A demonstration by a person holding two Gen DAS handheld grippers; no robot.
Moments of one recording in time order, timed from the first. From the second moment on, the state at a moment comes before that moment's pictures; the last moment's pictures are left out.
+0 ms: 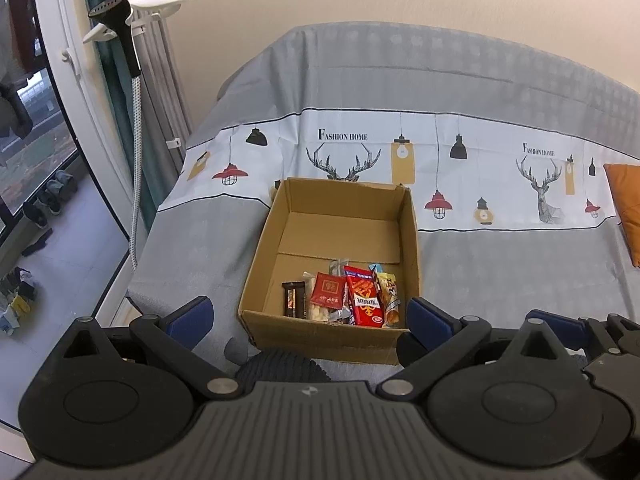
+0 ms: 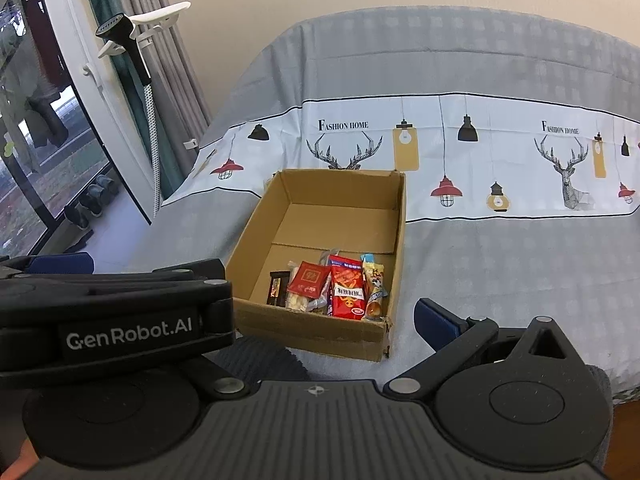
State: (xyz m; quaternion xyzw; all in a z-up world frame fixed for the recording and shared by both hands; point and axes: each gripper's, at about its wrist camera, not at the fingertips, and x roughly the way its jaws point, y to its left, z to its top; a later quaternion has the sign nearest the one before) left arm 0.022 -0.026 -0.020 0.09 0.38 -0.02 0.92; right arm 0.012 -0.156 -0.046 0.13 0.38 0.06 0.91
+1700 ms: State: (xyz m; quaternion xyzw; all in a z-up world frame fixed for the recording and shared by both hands) left arm 0.020 -0.021 -0.028 0.09 0.39 -0.01 0.92; right arm 0.014 -0.158 -0.053 0.13 0.39 0.07 0.91
